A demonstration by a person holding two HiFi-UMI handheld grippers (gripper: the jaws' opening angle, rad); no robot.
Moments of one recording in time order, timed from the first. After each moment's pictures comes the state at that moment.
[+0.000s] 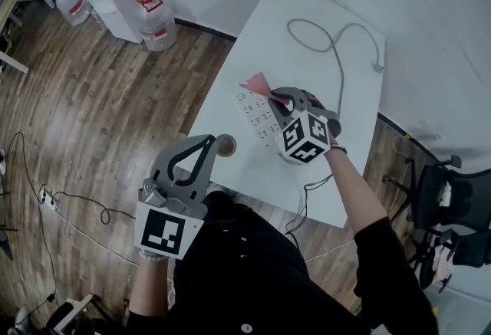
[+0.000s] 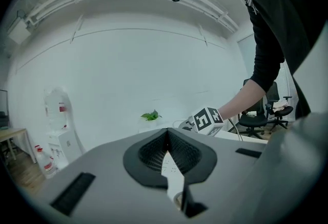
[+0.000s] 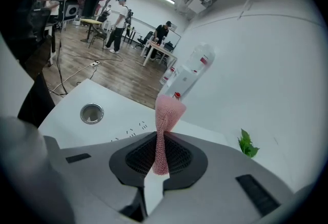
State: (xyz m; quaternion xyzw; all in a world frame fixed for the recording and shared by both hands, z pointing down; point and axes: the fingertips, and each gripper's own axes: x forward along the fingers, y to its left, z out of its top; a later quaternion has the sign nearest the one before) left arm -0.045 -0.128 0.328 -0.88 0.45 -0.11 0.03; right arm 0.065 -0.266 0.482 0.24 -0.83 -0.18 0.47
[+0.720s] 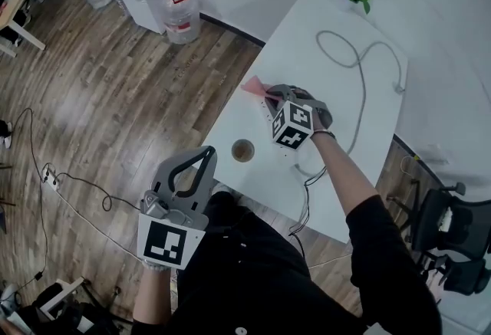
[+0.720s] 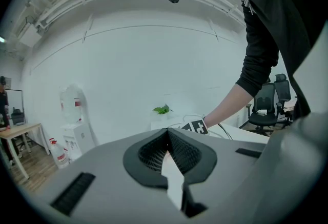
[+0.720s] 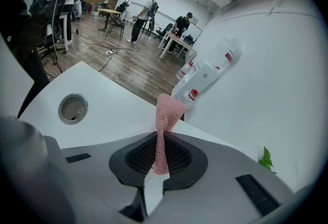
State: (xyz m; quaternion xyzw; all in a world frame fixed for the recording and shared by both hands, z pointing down) left arm -0.096 -0.113 0.341 -0.85 0.51 -0.13 0.01; right arm -0.012 -0.296 0.557 0.14 -0.81 -0.21 0.53
